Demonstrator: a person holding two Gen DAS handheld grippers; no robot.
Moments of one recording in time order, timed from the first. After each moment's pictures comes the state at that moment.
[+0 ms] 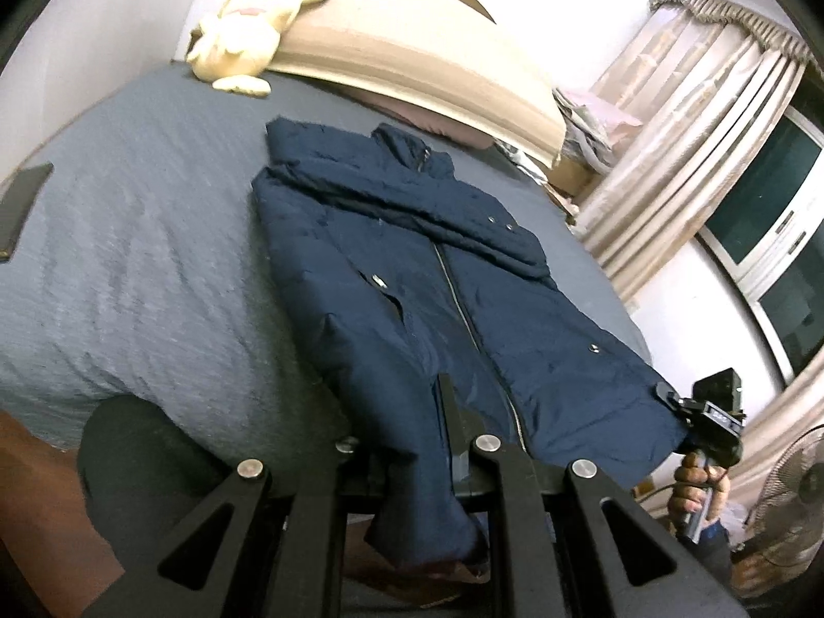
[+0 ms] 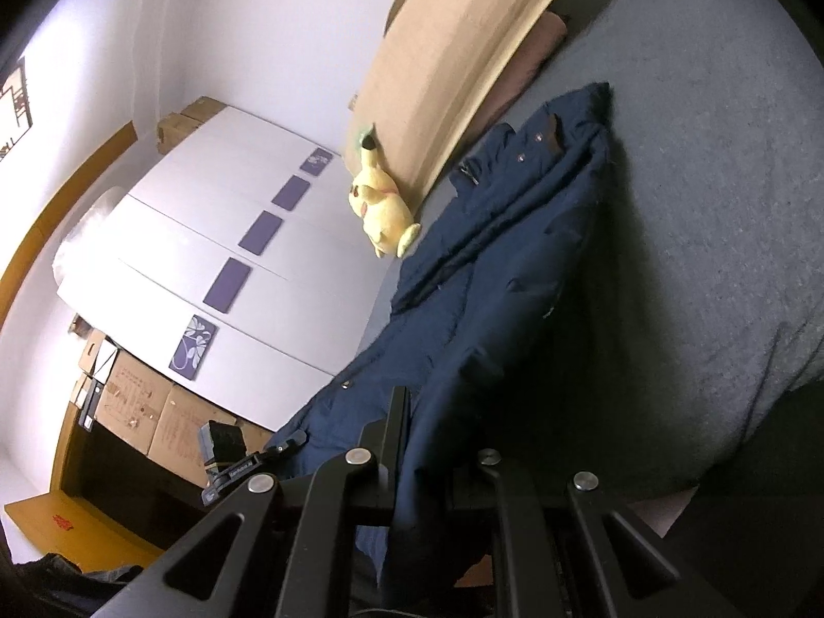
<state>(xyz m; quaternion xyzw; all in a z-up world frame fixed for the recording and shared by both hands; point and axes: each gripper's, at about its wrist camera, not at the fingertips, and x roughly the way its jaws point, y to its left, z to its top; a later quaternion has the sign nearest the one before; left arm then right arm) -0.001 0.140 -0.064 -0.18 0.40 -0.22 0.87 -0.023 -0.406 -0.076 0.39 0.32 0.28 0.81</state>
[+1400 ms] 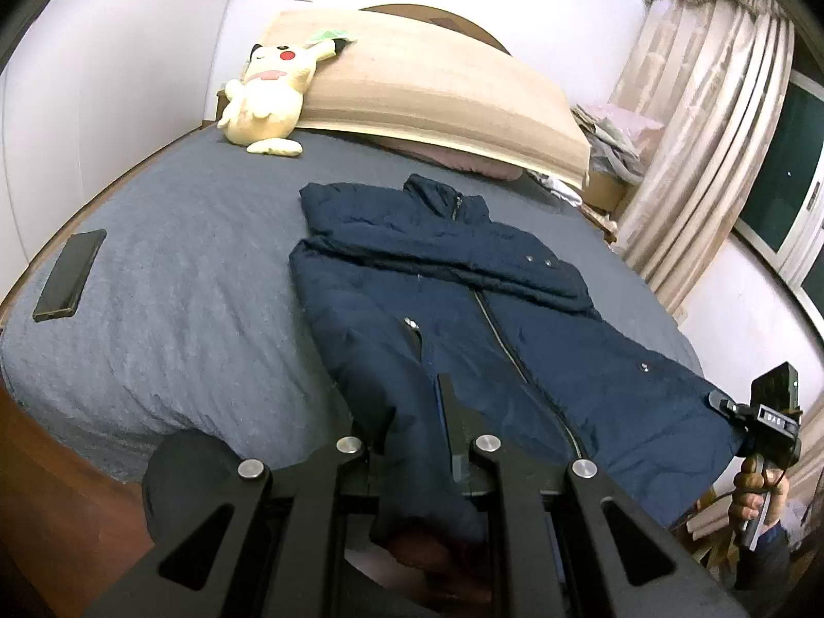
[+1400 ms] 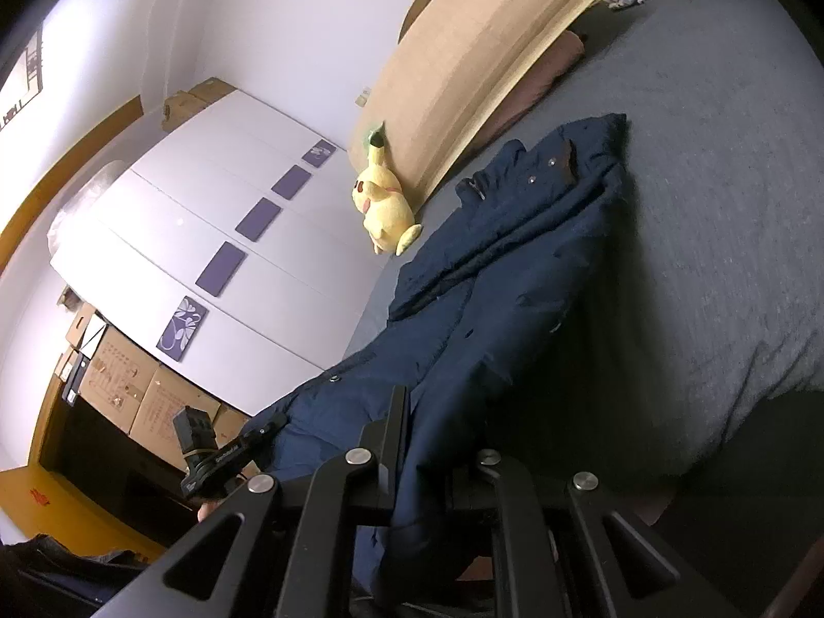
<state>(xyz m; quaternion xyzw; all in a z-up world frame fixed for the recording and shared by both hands) -0.010 0.146 -0.037 -0.12 0.35 -0.16 0.91 -0.029 -0.417 -0.057 0.35 0.32 0.28 0.83</state>
